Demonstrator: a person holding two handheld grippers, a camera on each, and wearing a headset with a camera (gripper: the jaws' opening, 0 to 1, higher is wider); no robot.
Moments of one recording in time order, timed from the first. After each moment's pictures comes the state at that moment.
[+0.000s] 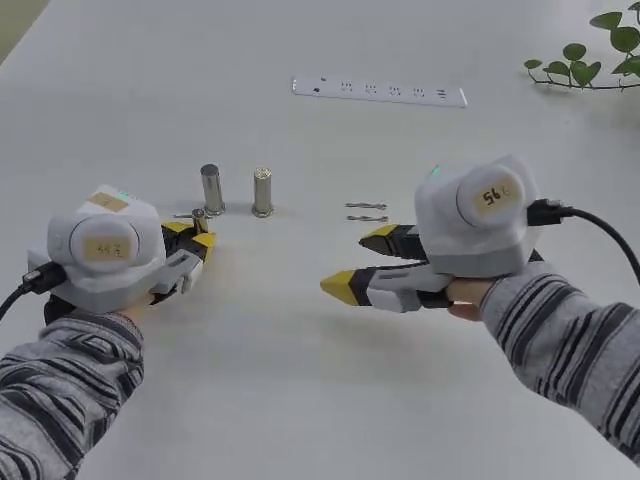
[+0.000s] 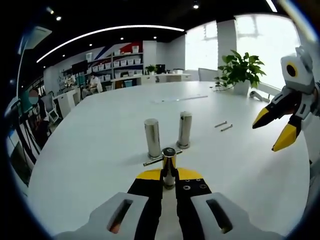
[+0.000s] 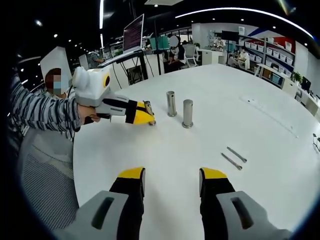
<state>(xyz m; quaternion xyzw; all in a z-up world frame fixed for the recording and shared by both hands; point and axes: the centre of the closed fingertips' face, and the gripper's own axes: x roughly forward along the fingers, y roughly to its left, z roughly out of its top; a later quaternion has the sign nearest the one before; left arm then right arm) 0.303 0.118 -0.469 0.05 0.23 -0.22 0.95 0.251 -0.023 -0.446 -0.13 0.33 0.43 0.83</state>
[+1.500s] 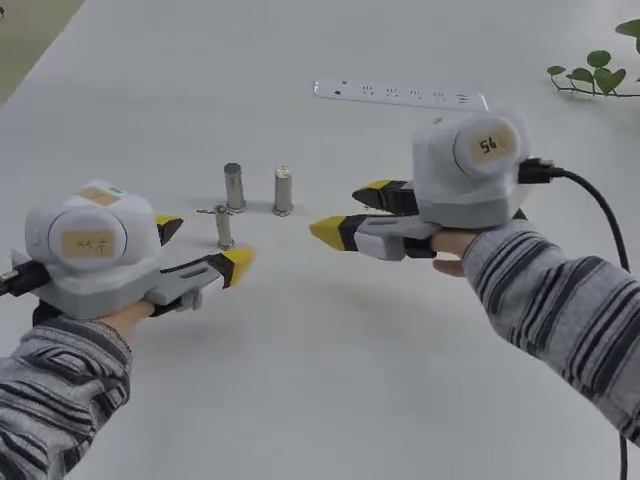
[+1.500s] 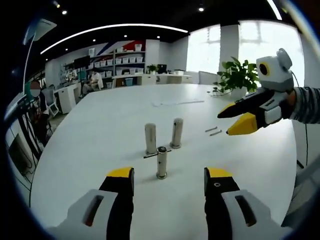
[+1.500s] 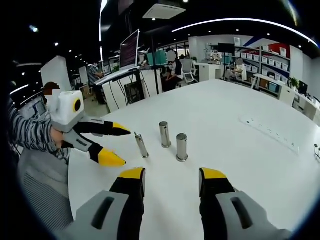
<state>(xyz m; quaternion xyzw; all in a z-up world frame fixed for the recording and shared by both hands) 0.265 0.125 -0.440 0.02 0.24 -0.22 0.95 0.302 0.014 -0.416 -0.10 0.27 0.44 0.85</state>
